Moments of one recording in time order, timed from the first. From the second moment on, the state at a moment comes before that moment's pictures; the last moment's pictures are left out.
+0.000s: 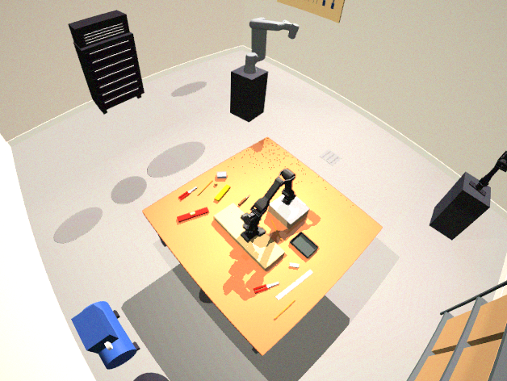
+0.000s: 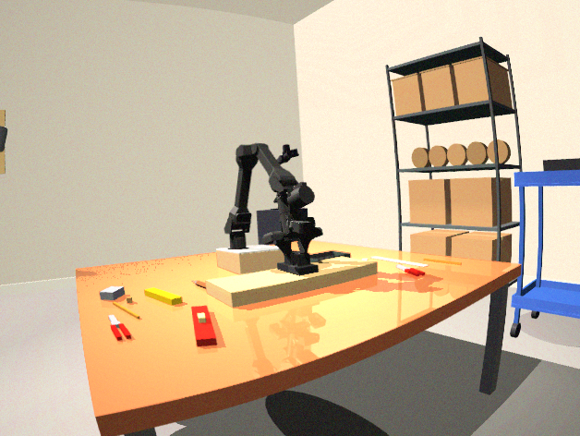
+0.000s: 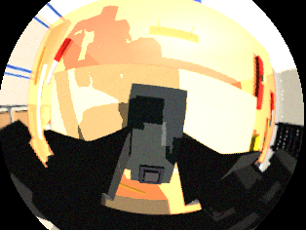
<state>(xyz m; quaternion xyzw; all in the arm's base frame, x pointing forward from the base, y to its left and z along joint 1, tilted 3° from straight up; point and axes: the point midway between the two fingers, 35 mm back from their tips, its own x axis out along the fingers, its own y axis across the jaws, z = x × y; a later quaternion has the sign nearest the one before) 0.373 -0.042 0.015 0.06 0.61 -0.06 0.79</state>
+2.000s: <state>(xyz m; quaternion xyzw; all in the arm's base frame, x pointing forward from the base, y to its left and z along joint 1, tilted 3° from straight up) 0.387 0.045 0.019 0.07 0.61 -0.06 0.79</state>
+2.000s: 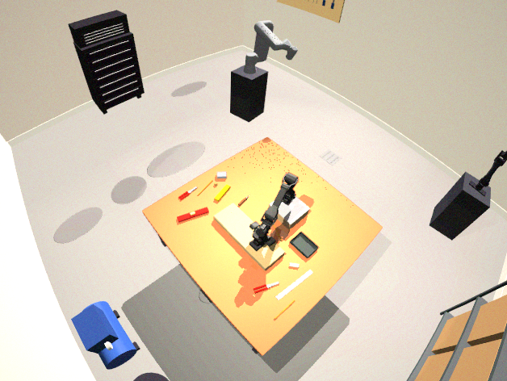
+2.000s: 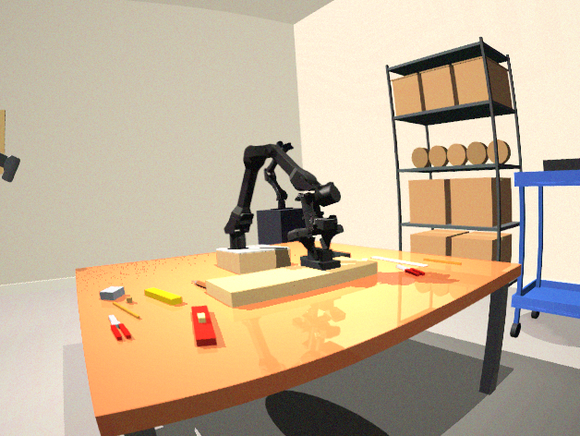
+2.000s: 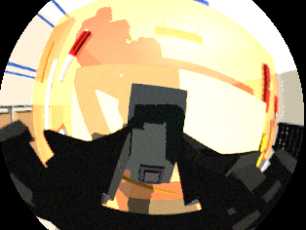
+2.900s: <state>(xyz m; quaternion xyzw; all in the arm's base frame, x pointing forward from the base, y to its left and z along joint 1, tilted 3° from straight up) 0.393 0.085 0.021 0.07 0.61 -0.06 0.79</state>
